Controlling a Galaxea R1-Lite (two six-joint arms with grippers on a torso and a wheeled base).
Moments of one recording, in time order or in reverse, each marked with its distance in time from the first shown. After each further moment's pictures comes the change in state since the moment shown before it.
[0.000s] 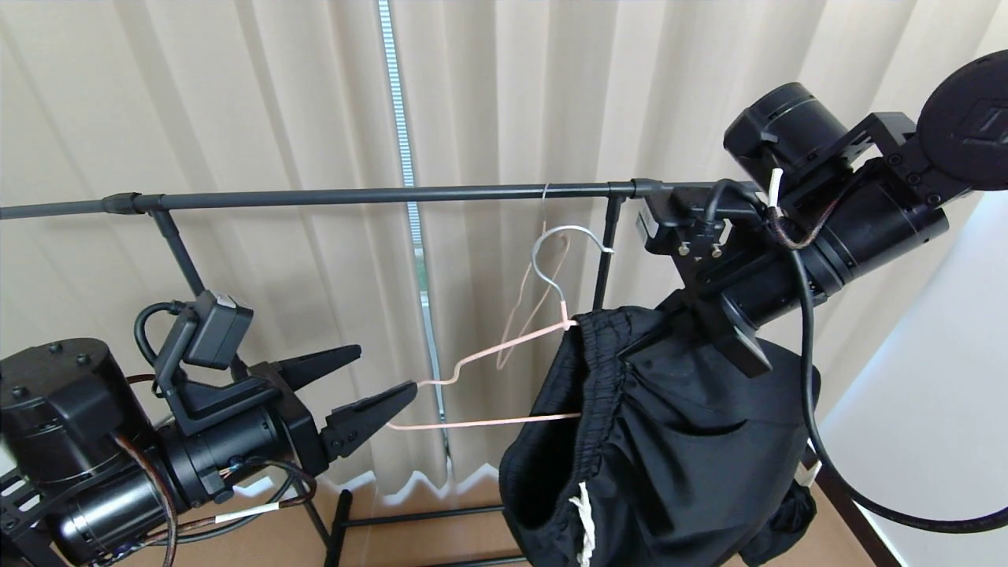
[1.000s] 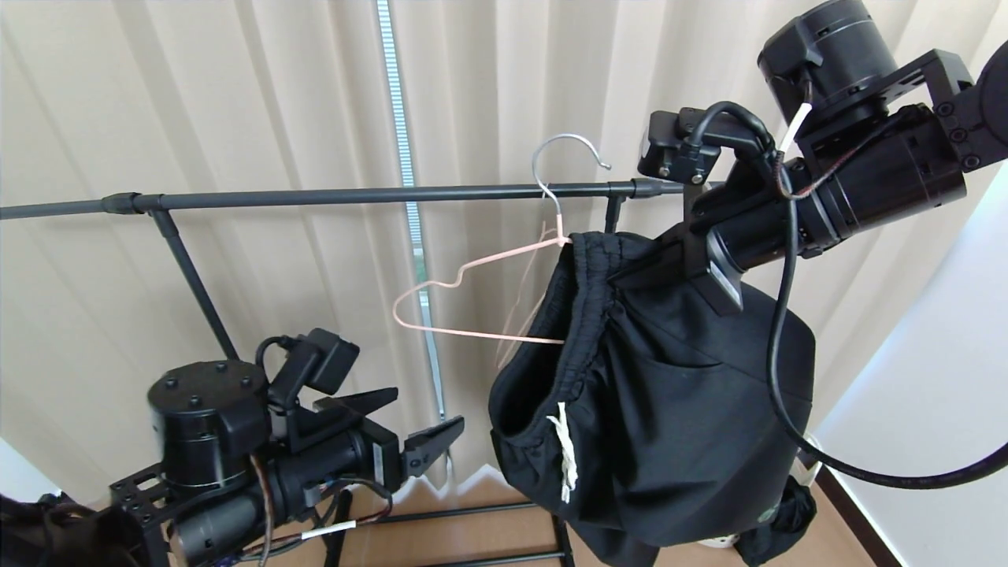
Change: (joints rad) left arm -0.195 0.156 -0.072 0.139 0.307 -0.011; right arm 0.025 -0.039 -0.031 -0.200 -0.163 0.166
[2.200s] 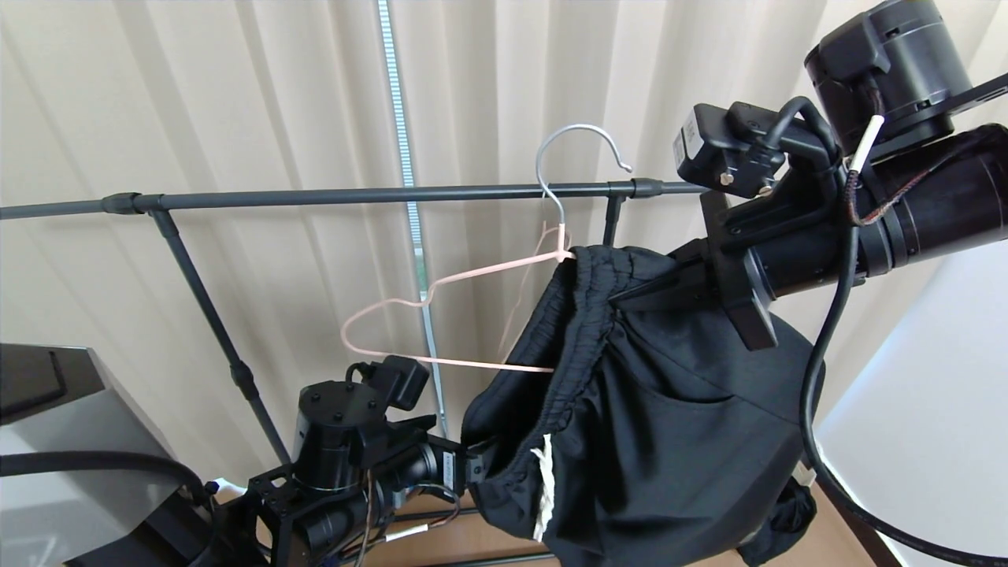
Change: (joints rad) left arm -0.120 0.219 -0.110 0.004 0.176 -0.117; right arm 0.039 -0.139 0.228 -0.149 0.107 0.014
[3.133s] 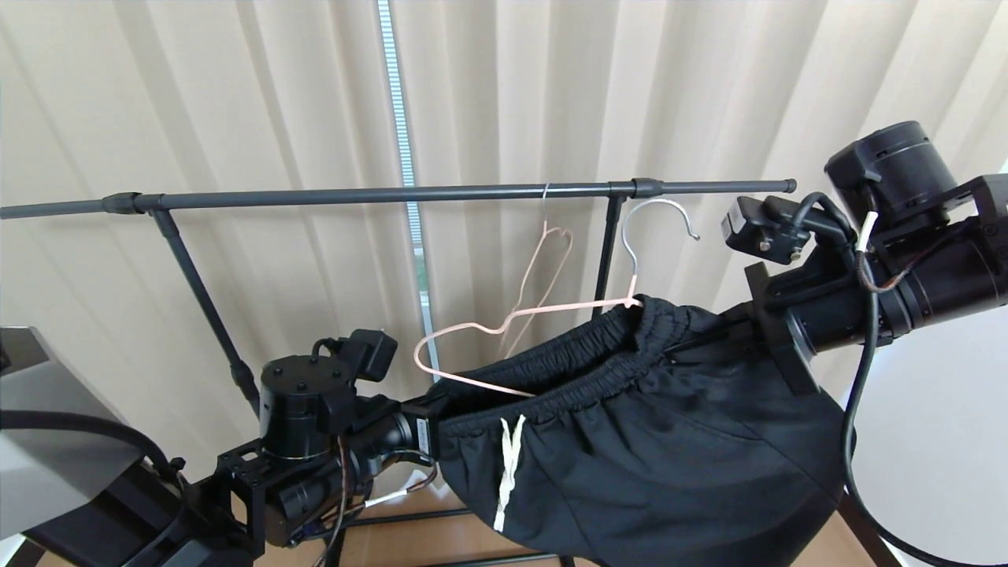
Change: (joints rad) left arm 0.104 -0.040 -0.019 0.000 -0.007 0.010; right arm -0.233 -0.025 0.274 -0.068 0.151 0.013
